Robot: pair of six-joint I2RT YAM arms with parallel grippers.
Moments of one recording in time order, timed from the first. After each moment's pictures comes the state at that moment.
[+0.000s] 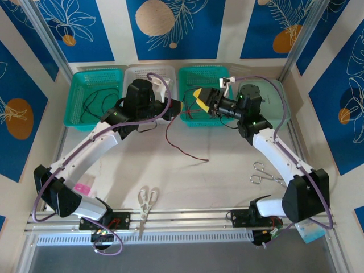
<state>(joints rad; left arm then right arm) -0.64 1.44 1.45 -0.43 0.32 -0.39 0.32 1.31 1.05 0.17 -0.74 1.14</state>
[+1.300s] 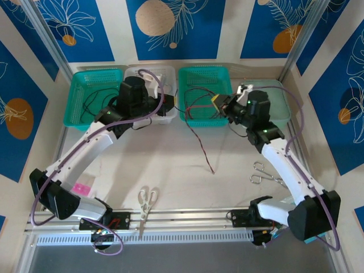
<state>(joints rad) -0.58 1.41 1.46 -0.43 0.28 -0.39 0.26 1.15 1.03 -0.12 -0.40 1.11</state>
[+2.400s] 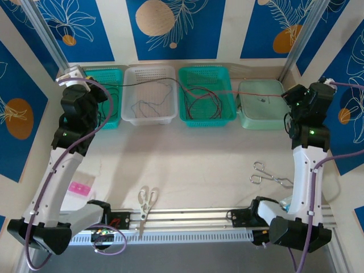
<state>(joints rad) -0.23 1.07 1.25 -0.25 -0.50 -0.29 -0.27 1.05 1.31 -0.56 0.07 0.68</state>
